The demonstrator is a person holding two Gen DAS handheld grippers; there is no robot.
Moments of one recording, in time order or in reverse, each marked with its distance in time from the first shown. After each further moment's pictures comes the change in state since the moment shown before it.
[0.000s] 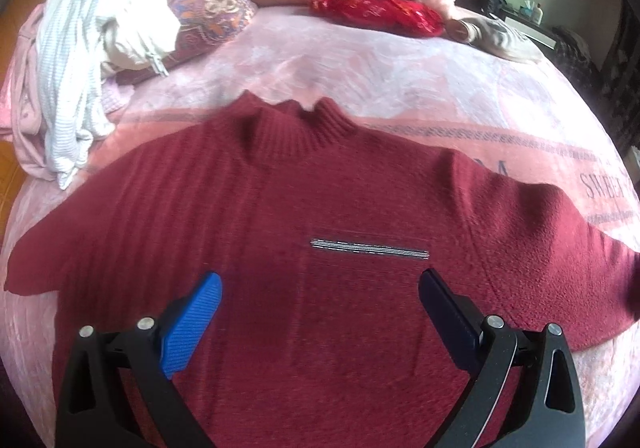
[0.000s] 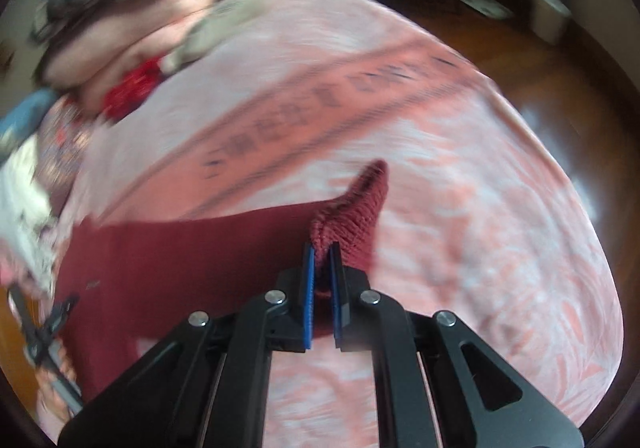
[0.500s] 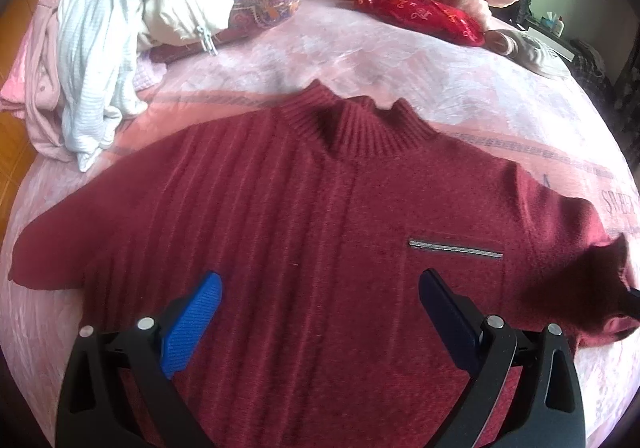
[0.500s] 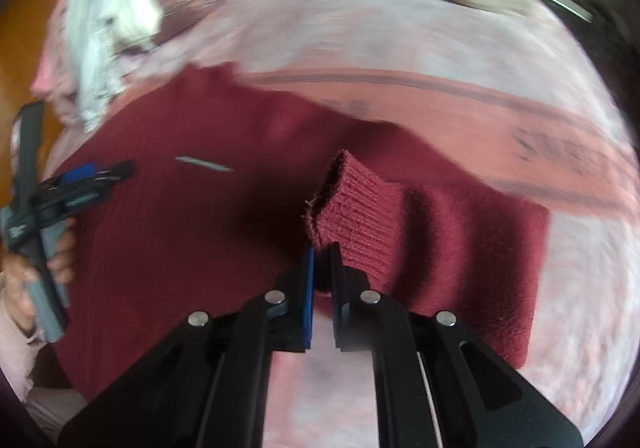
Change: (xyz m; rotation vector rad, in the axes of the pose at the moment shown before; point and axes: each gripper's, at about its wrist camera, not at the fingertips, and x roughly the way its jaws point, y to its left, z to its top) left arm 0.009 0.073 -0.001 -0.053 0.033 0.011; right arm 0.073 0.265 -0.060 -0.519 0.153 0.193
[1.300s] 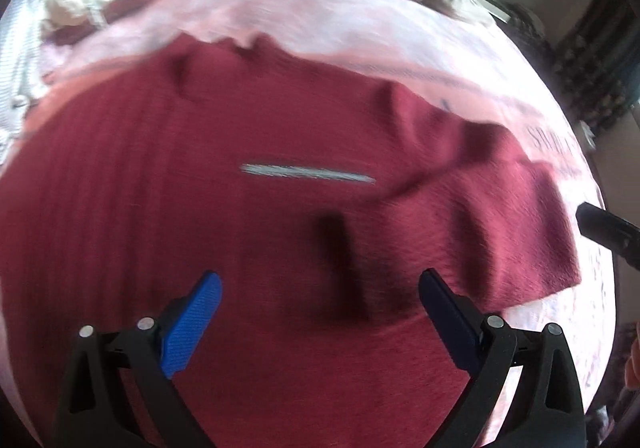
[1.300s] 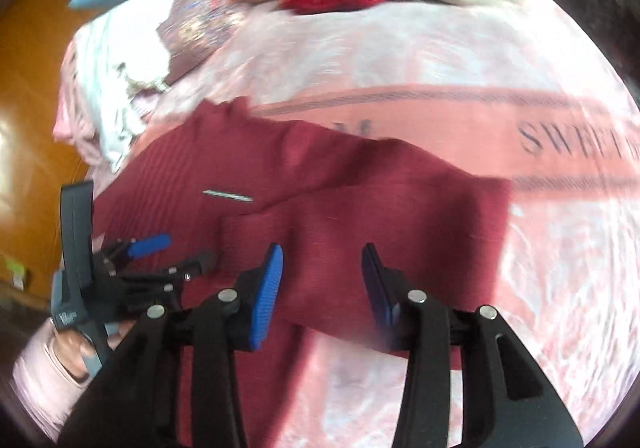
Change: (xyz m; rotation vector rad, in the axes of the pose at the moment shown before) left arm 0.009 -0.081 -0.037 0.114 0.139 -0.270; right arm -0.032 -0.060 -0.021 0.189 -0.074 0.050
